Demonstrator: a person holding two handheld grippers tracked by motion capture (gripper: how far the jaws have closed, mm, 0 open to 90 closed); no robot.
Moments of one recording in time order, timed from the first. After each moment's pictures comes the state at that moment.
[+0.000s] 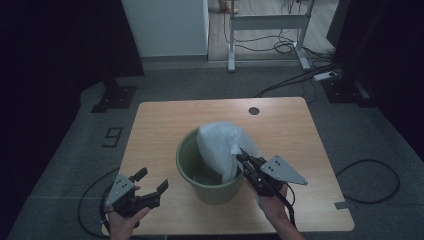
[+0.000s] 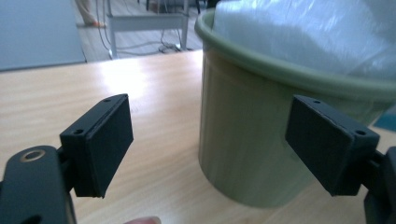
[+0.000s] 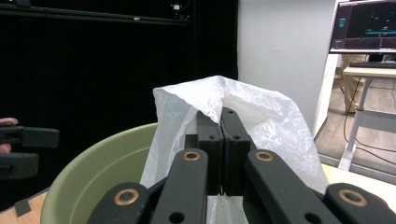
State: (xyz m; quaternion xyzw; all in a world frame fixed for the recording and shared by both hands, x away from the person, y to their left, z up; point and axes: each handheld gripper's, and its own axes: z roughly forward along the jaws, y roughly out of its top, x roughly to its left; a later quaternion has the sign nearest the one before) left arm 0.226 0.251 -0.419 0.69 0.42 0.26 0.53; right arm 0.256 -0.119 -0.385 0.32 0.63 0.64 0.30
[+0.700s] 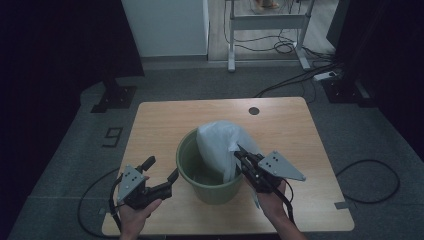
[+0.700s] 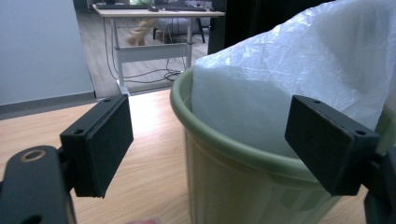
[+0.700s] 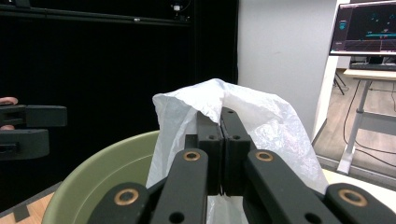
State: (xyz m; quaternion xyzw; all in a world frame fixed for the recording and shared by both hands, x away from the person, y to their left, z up) left arm 0.231 0.213 -0.390 0.68 0.40 0.29 0.54; right arm 0.260 -0.113 -0.375 0.32 0.64 0.64 0.30
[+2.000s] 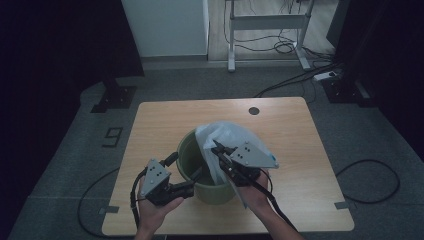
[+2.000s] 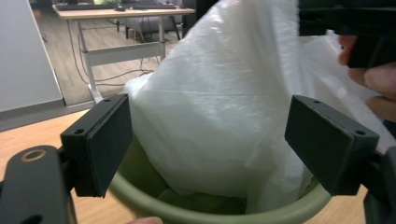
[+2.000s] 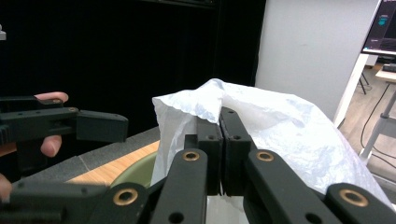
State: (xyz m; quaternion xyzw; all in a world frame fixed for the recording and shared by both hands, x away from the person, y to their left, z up) left arm 0.234 0.162 -0.372 0.71 0.35 0.26 0.55; right arm 0.266 -0.064 -0.344 0.28 0.69 0.61 0.29
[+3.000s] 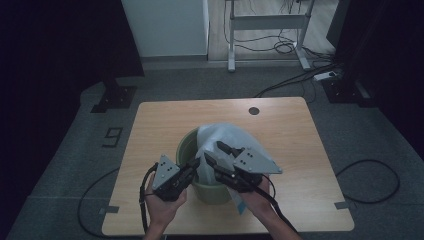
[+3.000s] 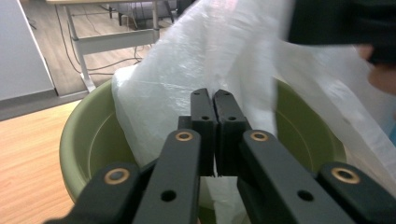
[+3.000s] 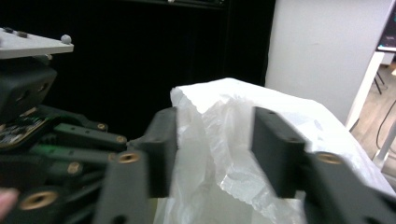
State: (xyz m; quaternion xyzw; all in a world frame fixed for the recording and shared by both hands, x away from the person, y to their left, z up) left arm 0.247 0.149 -0.376 0.72 0.36 0.24 0.54; right arm 0.254 -0.073 -0.351 0.28 0.68 0.62 0.26
